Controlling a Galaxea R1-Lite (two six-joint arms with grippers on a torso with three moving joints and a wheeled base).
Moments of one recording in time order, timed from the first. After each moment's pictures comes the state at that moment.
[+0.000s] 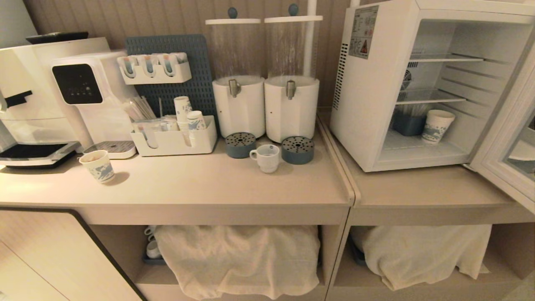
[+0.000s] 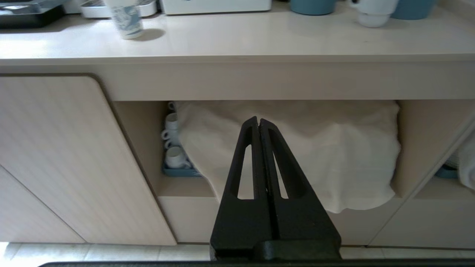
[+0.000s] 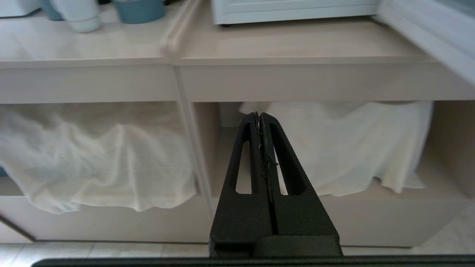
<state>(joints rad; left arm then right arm) 0.00 0.00 0.00 0.01 0.00 0.00 0.00 0.00 -0.03 0.09 0.01 -0.02</state>
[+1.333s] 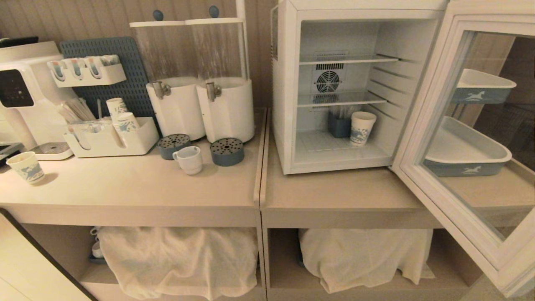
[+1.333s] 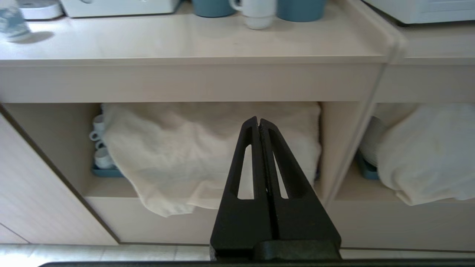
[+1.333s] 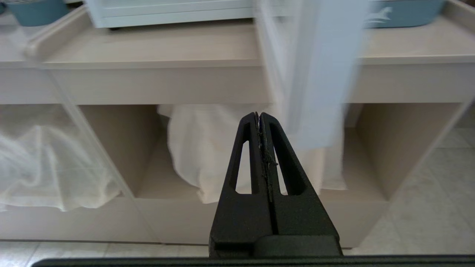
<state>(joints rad) 0.00 0.00 0.00 0.01 0.00 0.01 0.00 0.00 -0.03 0.09 0.01 -0.02</state>
